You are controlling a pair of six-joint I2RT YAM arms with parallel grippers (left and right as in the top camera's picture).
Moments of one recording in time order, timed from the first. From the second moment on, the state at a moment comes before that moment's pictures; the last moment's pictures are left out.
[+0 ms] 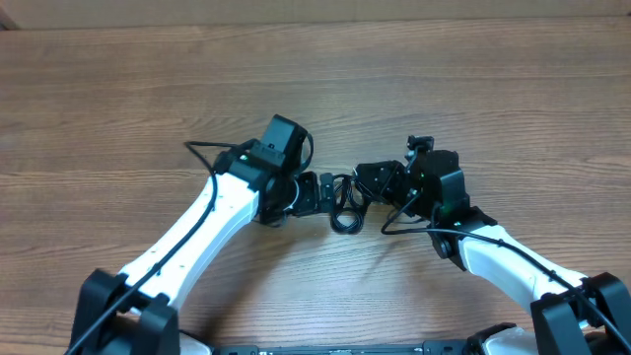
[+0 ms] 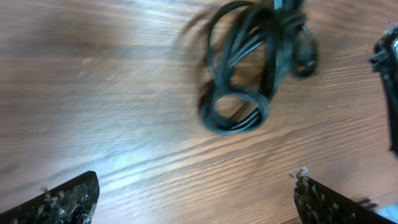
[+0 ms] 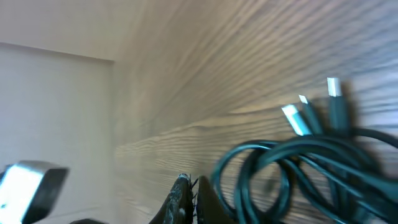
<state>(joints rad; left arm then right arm) -0.48 1.58 1.14 -0.87 0.28 -0.61 0.36 1.46 0.55 0.34 -0.43 1.01</state>
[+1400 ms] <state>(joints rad) -0.51 1.66 1.14 -0.88 0.16 -0.71 0.31 1.51 0.56 0.19 -0.31 0.70</state>
